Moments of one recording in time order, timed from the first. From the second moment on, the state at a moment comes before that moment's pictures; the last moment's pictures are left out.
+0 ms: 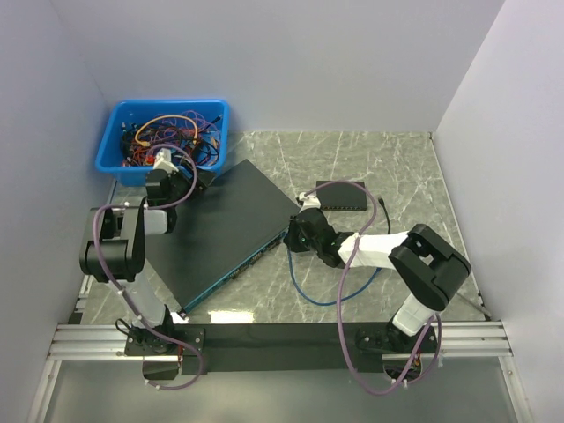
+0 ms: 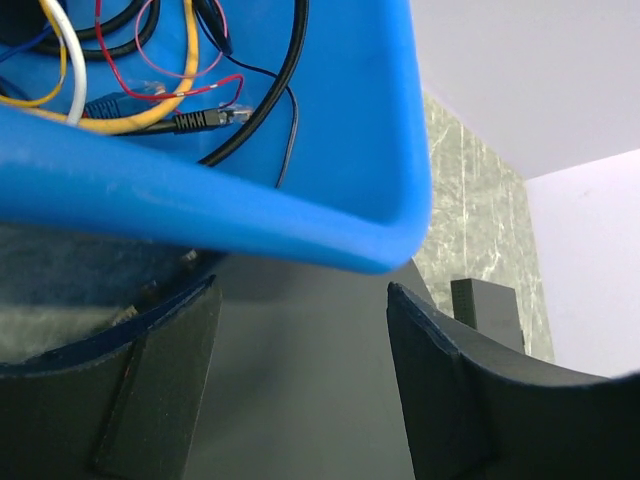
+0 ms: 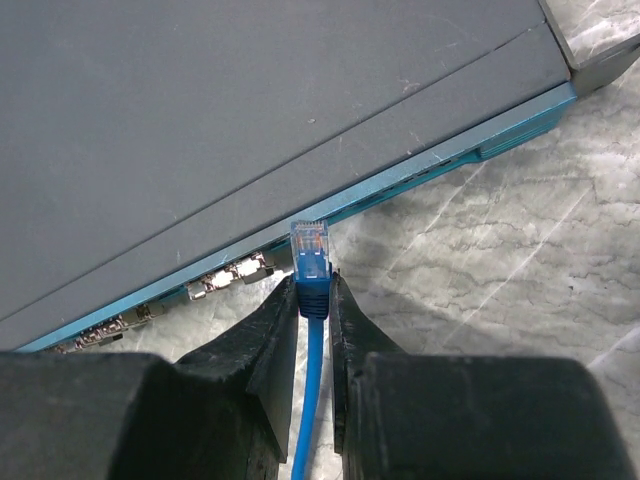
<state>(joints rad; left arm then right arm) 0.03 1.76 0.75 0.75 0.40 -0.76 0.78 1.64 0.71 0.27 0.13 0.59</state>
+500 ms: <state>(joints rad) 0.03 1.85 0.82 0.76 0.45 -0.73 0.78 1.62 0.69 0.27 0.11 0.60</state>
